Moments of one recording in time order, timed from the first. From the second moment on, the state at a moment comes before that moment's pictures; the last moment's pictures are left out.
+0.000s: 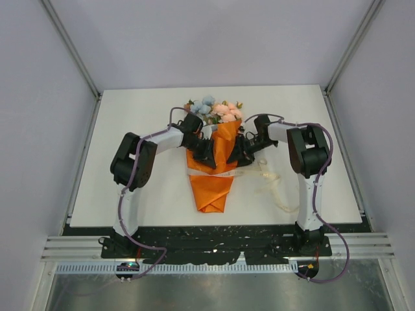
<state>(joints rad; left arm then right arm) -0.49 2.11 1.44 -0.46 0.70 -0.23 0.23 2.21 1.38 -0.55 -1.02 0.30</state>
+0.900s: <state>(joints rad) -0.50 2.14 1.50 -0.54 0.67 -0.21 -0.03 1.44 0.90 -1.21 -0.18 -0.99</state>
